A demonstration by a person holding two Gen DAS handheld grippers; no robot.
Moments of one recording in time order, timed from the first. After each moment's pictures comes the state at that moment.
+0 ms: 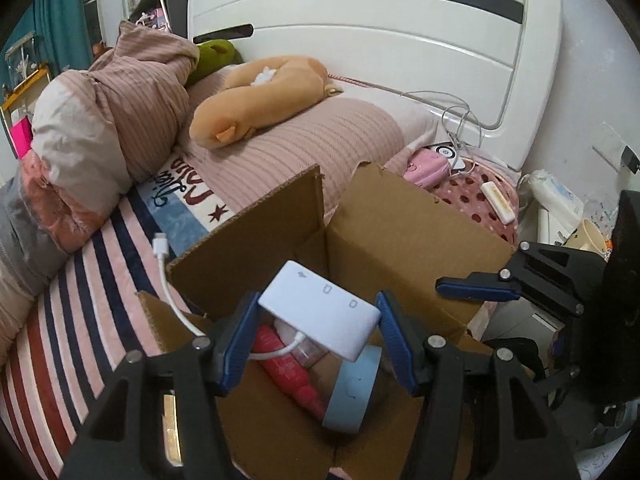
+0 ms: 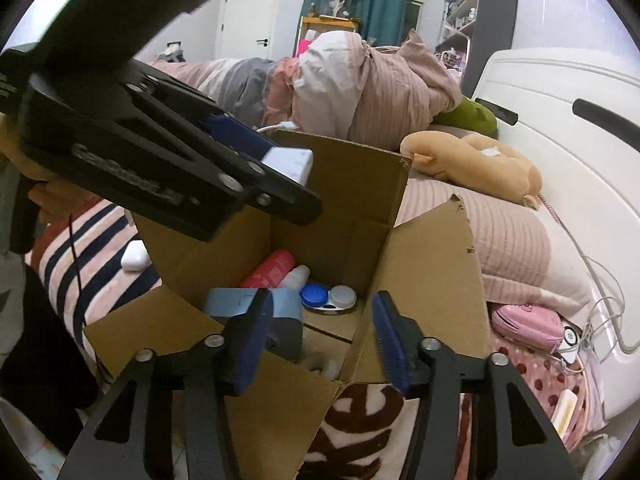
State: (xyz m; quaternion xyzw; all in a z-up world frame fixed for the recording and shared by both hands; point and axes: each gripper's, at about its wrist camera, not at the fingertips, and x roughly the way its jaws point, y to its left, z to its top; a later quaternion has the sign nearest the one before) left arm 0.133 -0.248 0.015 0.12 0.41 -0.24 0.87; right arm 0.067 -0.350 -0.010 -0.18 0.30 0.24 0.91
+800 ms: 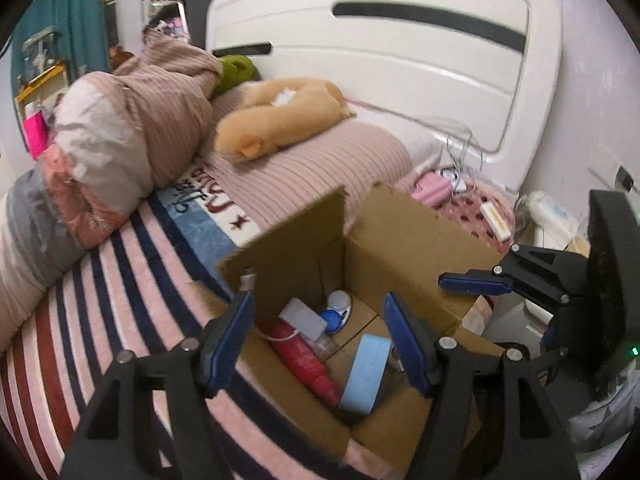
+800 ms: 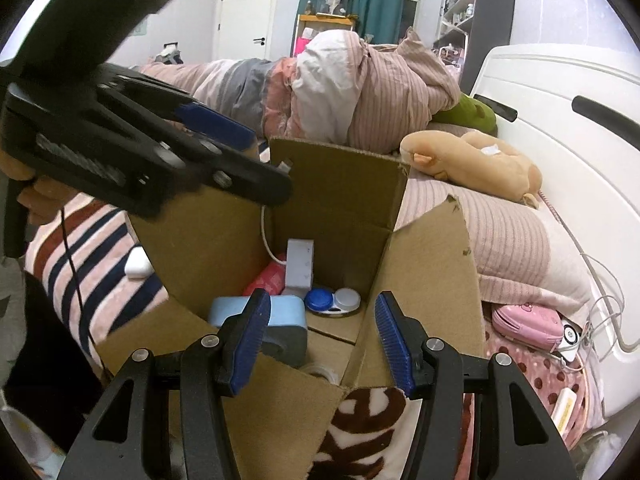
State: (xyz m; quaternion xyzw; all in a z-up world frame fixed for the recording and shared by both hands) left arm 0.107 -0.206 0.048 0.09 0.37 -0.23 0.89; right arm 0.068 -0.345 0.001 -0.18 0.31 0.23 0.91
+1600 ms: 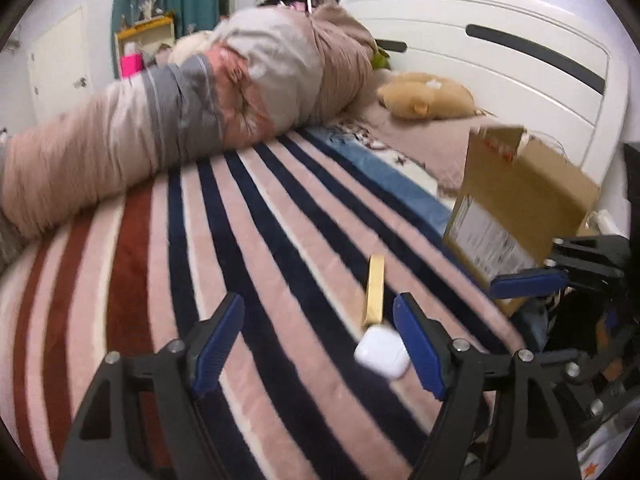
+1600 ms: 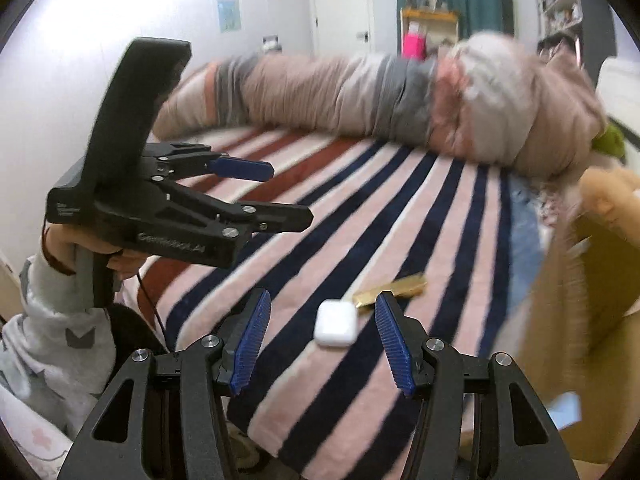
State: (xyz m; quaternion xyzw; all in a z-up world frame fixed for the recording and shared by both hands) left arm 0.038 0.031 -0.046 0.02 0.38 -0.10 0.92; right arm 0.042 -0.151 -0.032 -0.16 0.35 0.42 0.82
